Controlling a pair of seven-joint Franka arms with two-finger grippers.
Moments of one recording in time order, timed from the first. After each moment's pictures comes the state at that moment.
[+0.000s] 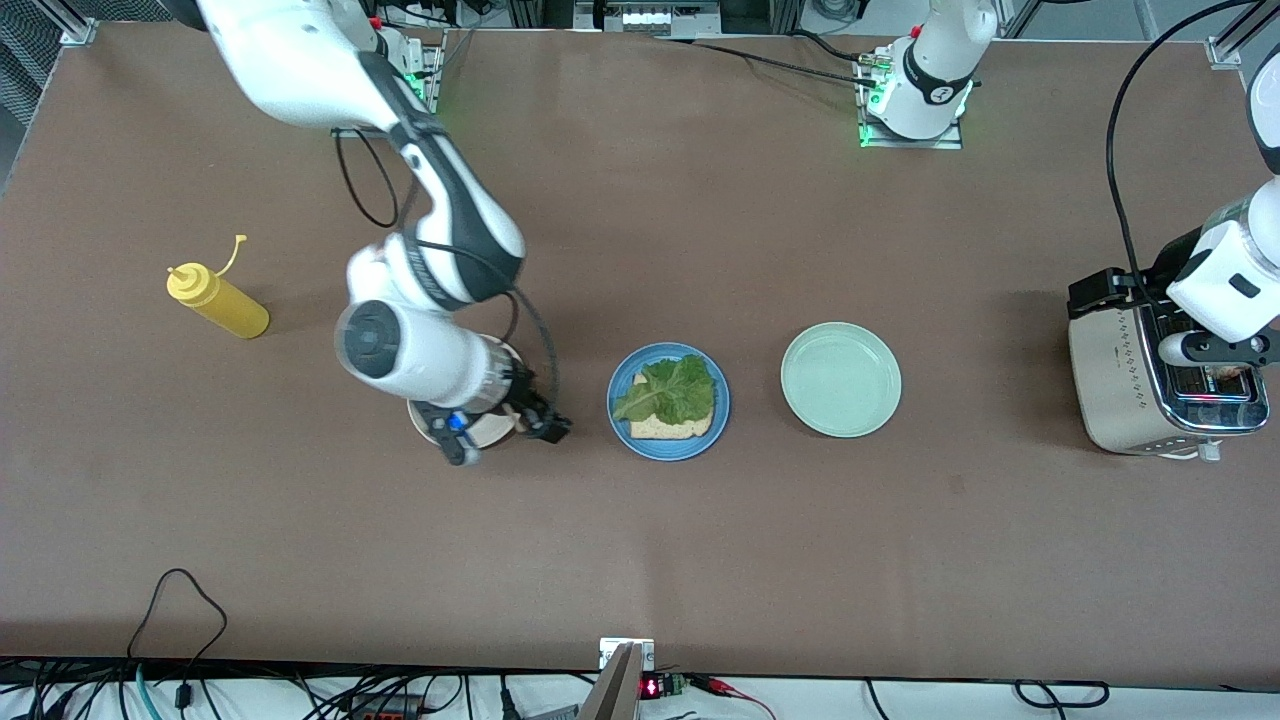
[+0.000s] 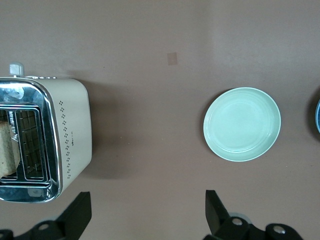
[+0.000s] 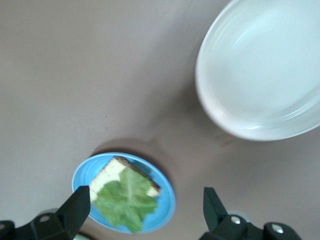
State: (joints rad) left arm 0.05 0.18 -0.06 -1.51 0.04 1.58 -0.03; right arm 0.37 0.64 0.05 -1.33 0.31 2.00 1.09
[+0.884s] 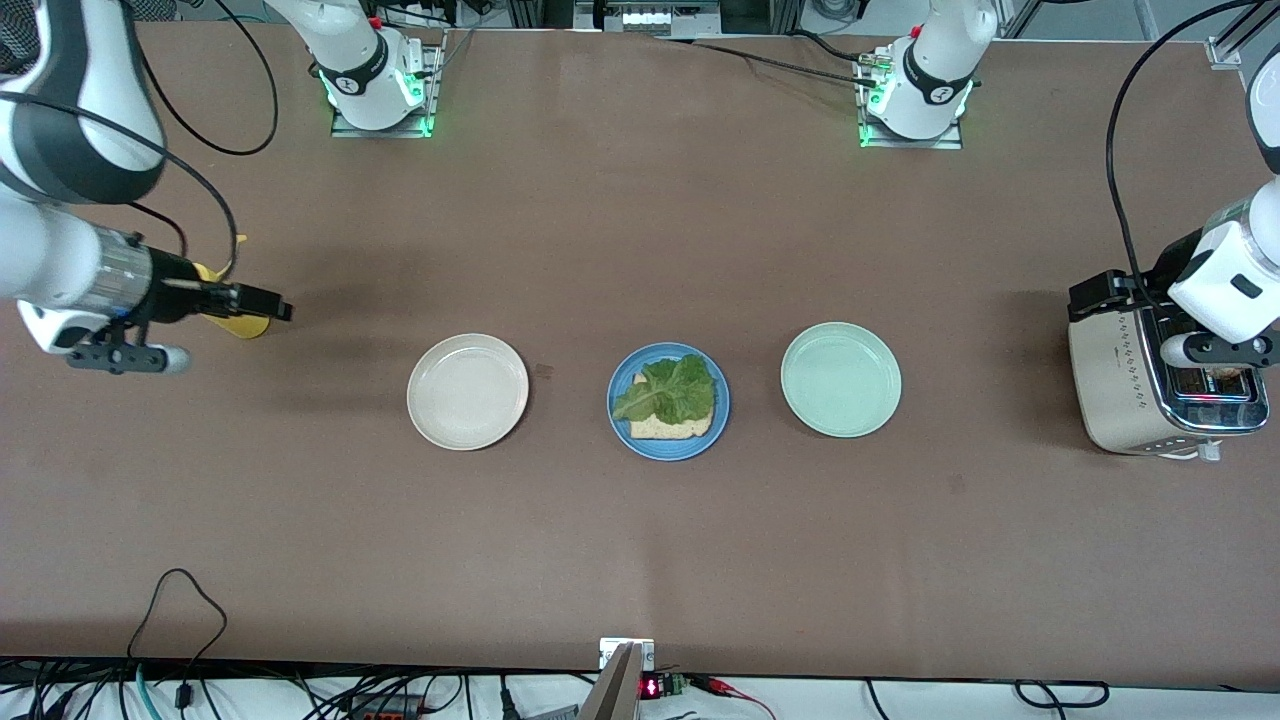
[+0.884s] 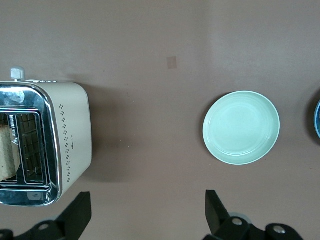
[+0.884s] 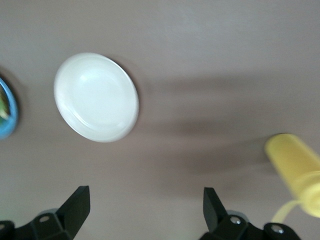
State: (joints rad) left arm 0.05 0.18 -0.06 -1.52 0.04 1.60 -0.03; right arm -0.08 0.17 0.05 -1.74 0.17 1.71 -0.04
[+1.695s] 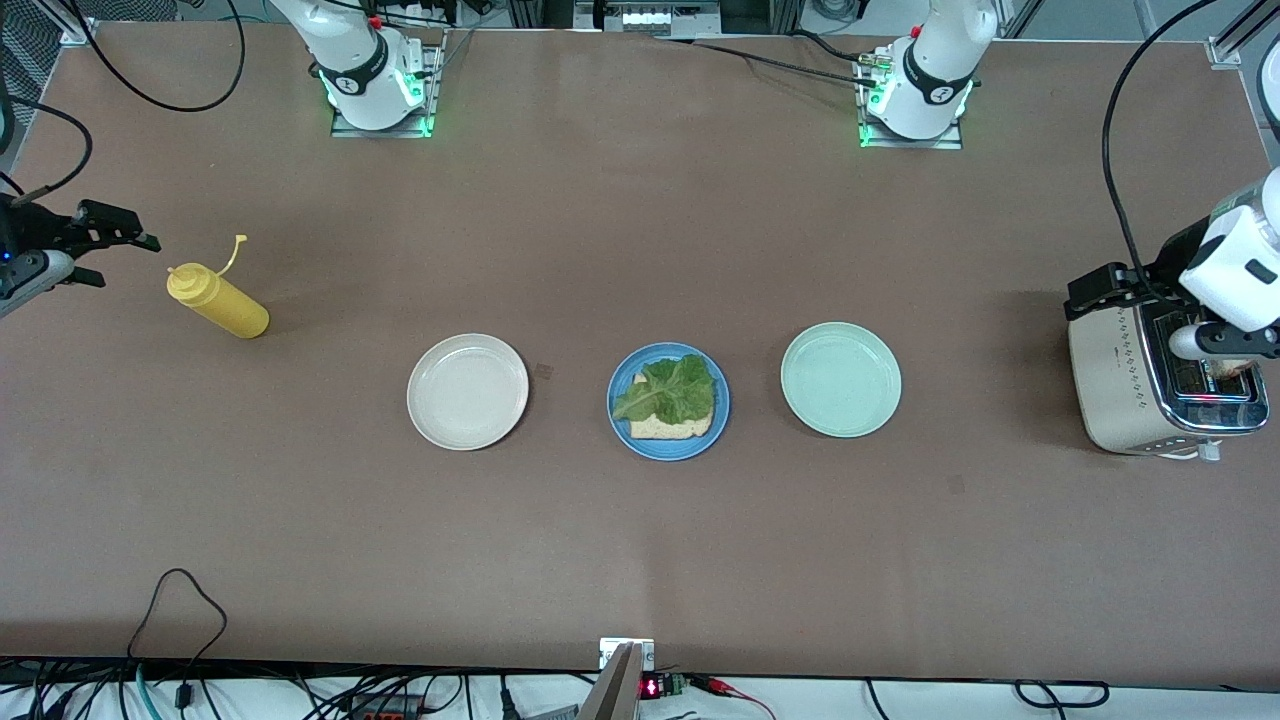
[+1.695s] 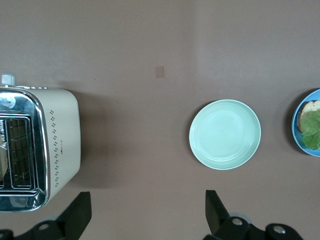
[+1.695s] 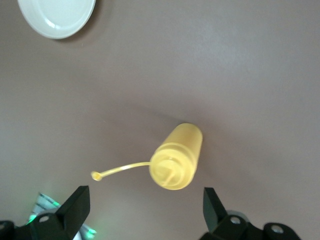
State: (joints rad) left arm 0.05 0.15 -0.06 -1.51 -0.01 1.62 -0.04; right arm -0.39 0.08 0.04 -1.90 0.09 1.76 -0.97
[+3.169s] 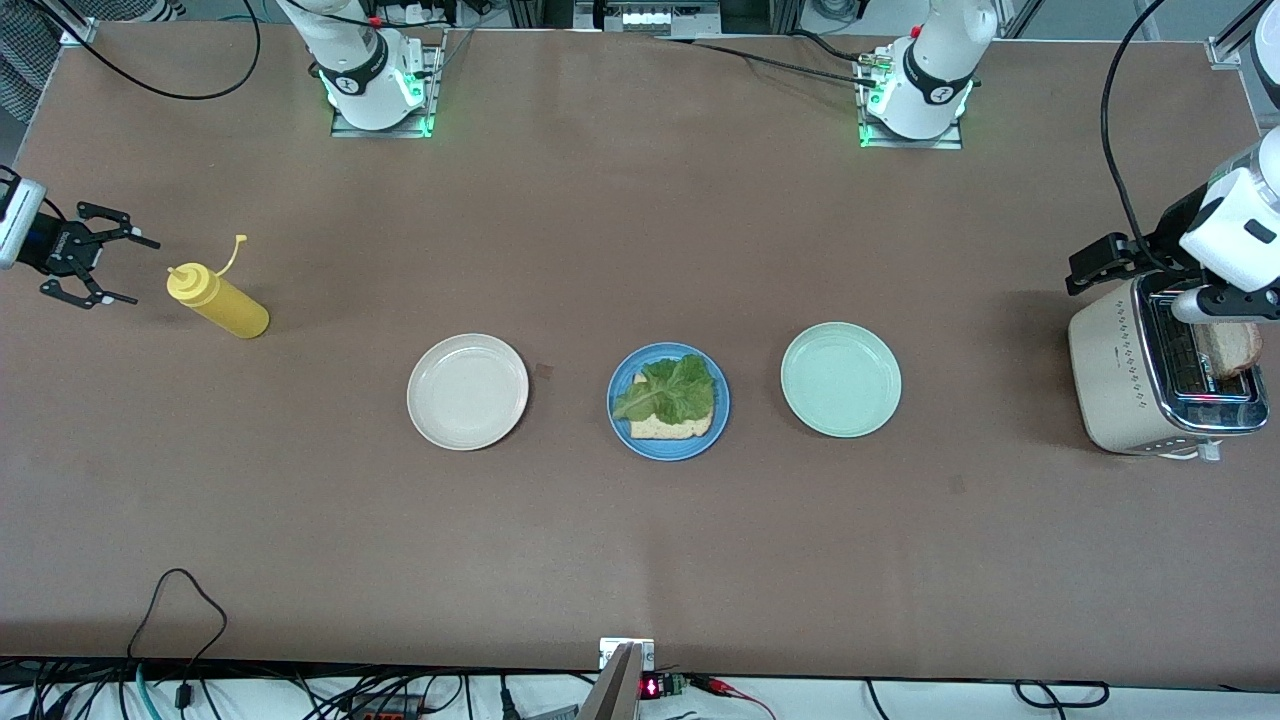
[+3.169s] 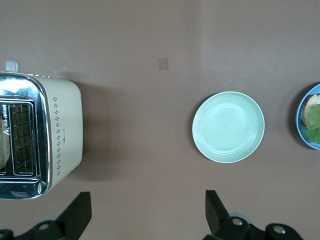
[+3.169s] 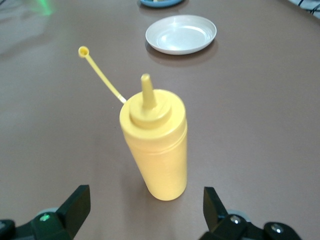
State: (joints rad) left arm 0.06 0.05 -0.05 -1.66 -0.01 1.67 -0.04; right arm -0.82 0.41 0.05 -1.95 0.61 1.75 -2.42
